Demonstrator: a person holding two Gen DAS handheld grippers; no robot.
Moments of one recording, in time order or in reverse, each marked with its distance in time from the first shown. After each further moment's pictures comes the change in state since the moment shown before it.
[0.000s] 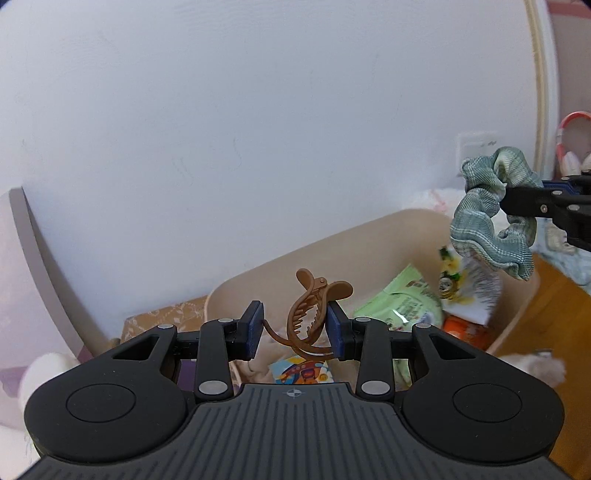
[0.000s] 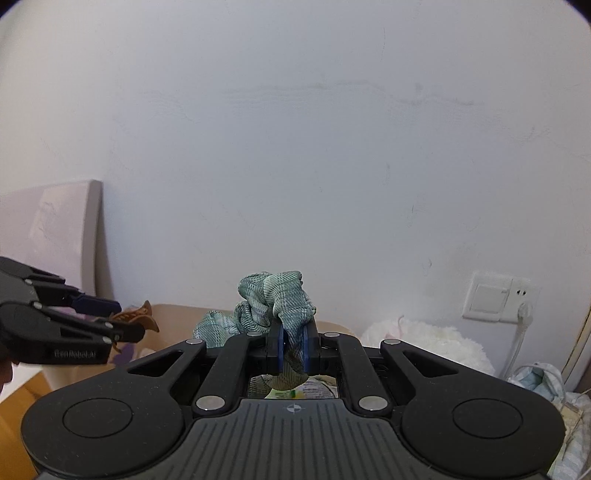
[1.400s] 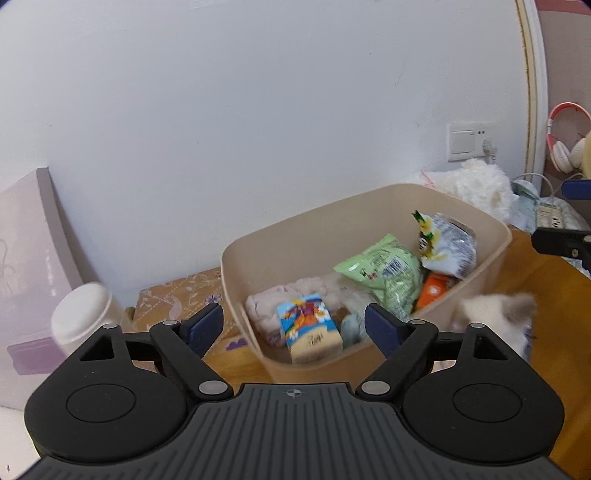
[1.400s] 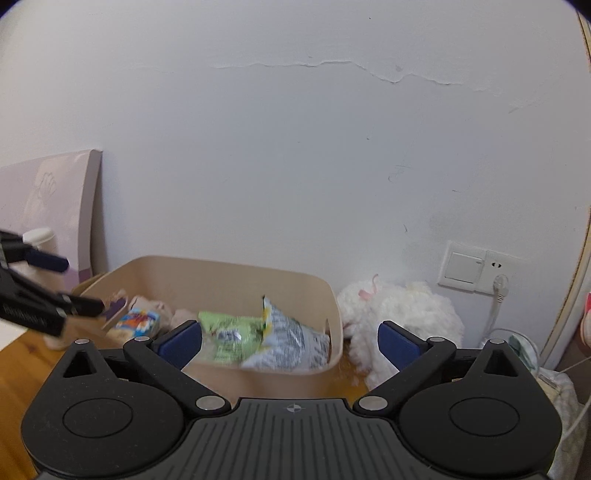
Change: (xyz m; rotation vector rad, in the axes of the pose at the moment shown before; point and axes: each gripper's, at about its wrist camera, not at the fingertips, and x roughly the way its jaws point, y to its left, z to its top) left arm -0.063 -0.007 -0.040 0.005 -0.005 -0.003; right arm -0.059 -0.011 -0.042 -0.059 0.029 -0.036
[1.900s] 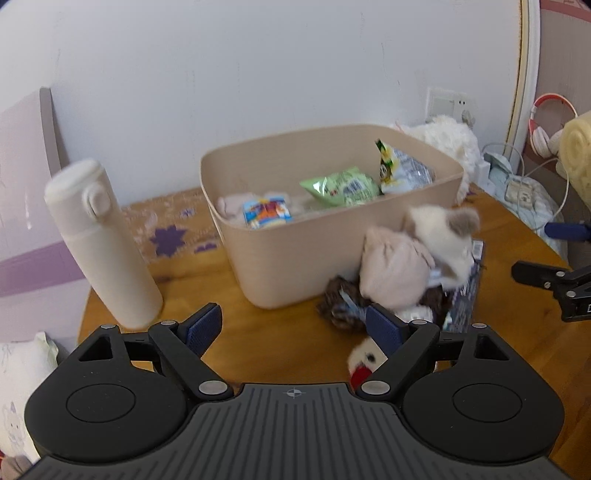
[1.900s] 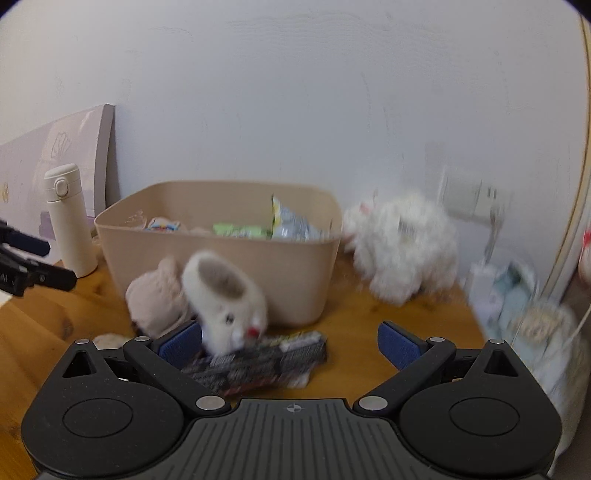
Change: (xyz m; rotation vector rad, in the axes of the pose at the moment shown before) left arm -0.030 -0.022 -0.064 -0.110 0.145 -0.082; right arm -0.028 -0.002 -0.075 0.100 0.168 0.046
